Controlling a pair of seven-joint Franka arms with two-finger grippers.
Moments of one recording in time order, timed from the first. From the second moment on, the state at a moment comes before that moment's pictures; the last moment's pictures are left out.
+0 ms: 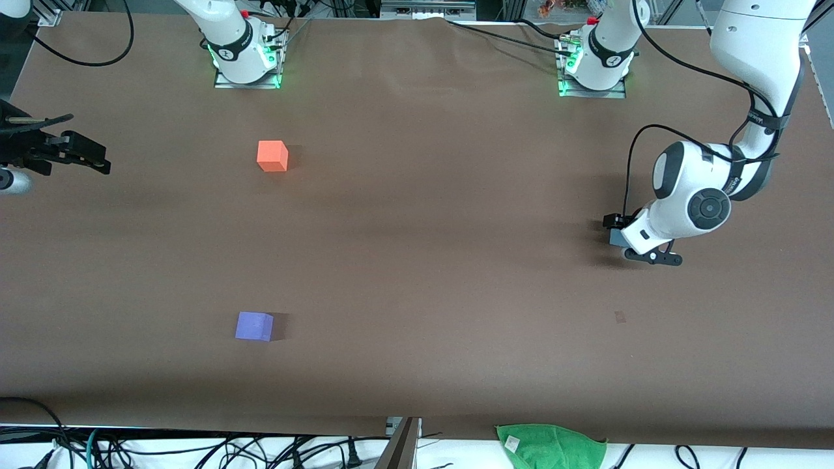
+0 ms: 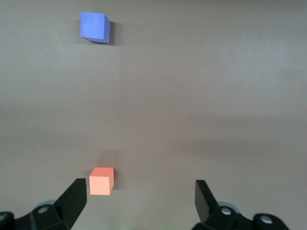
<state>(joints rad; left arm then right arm) 0.11 0.42 -0.12 -2.11 0.16 2.28 0.02 -0.03 0.11 0.02 -1.47 -0.03 1.51 -0.05</state>
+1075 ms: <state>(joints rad) 0.10 0.37 -0.27 -1.94 0.13 2.00 -0.02 -0.04 0.11 0.02 -1.47 -0.03 1.51 -0.05</state>
